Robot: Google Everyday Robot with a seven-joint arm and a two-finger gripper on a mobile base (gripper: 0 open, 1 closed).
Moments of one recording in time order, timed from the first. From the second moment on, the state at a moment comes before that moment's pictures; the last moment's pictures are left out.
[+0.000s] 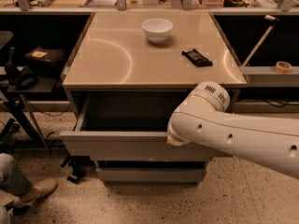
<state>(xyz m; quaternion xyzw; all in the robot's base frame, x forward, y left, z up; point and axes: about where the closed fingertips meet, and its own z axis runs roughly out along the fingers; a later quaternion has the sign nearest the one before) 0.533 -0.091 0.686 -0.53 0.81 -0.10 0.22</state>
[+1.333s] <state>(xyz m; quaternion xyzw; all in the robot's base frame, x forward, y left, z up) 0.500 -0.098 0.690 -0.52 0.82 -0.10 0.20</state>
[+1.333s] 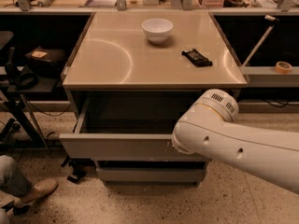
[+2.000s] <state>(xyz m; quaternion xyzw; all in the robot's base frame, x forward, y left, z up) 0.500 -0.098 0.690 -0.52 0.82 -0.10 0.20</state>
